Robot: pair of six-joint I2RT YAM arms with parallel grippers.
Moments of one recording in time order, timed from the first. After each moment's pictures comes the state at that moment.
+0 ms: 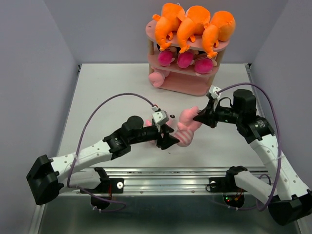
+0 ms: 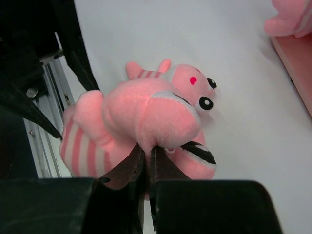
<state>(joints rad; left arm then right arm) -0.96 1.10 0.69 0.22 0.36 -0.21 0.30 0.92 1.01 -0.56 -0.81 -0.26</state>
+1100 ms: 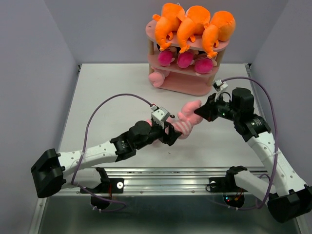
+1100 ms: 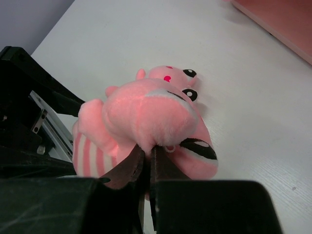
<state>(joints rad) -1.07 1.11 0.64 0.31 -0.10 -0.31 0.30 0.95 0.98 -0.43 -0.57 0.15</state>
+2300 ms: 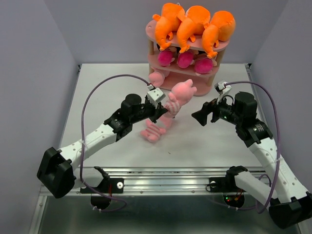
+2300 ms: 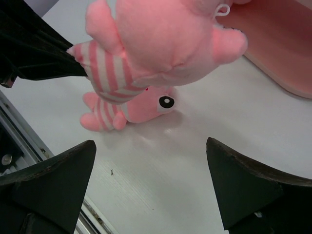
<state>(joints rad) -0.73 1.21 0.86 0.13 0.27 -0.02 0.30 0.89 0.93 -0.39 -0.49 0.08</state>
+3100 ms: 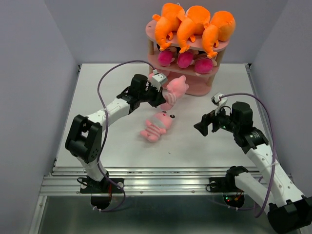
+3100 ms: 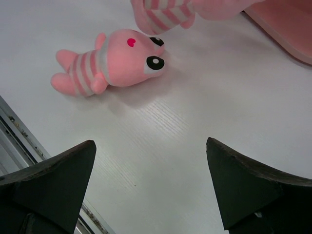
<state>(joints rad) -0.53 1.67 1.20 -0.03 0.48 0.02 0.26 0.81 0.74 -0.38 -0.50 -0.06</state>
